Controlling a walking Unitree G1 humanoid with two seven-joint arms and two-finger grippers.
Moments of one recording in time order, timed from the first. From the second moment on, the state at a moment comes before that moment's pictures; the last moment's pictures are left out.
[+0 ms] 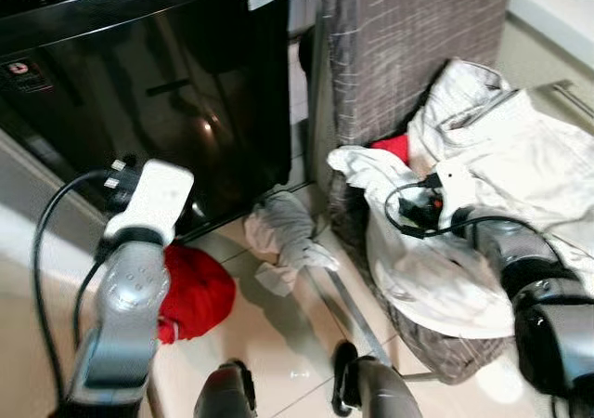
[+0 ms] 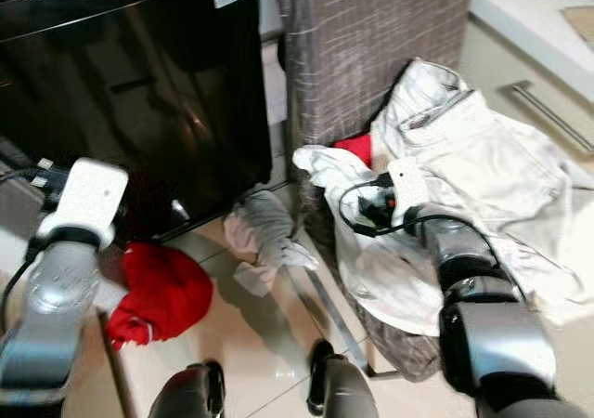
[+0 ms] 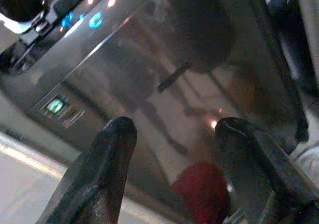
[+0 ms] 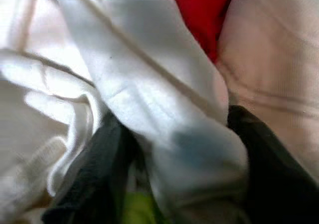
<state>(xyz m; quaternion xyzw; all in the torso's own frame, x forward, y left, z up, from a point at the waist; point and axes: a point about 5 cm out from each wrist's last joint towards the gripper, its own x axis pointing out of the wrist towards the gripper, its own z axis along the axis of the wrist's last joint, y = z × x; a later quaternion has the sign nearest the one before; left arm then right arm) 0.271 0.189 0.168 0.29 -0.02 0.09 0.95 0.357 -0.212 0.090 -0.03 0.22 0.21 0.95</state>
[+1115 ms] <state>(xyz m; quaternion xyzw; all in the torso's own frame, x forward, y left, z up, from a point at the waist) 0.315 0.146 0.160 0.18 -0.07 0.06 0.98 0.383 -0.156 0.187 0.03 -0.04 0.15 0.99</state>
